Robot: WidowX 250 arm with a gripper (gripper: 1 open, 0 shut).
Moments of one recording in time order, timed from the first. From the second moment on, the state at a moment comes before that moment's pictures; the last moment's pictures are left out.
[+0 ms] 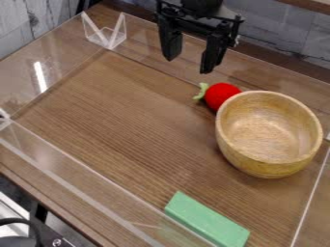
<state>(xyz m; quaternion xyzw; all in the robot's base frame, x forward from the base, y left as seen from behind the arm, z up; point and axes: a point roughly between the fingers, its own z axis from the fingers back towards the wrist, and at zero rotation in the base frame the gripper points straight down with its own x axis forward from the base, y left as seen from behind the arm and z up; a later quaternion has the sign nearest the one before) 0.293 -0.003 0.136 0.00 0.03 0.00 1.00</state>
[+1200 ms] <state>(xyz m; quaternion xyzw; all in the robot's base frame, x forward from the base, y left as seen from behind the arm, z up) 0.357 -0.033 0.067 0.00 0.03 -0.08 1.00</state>
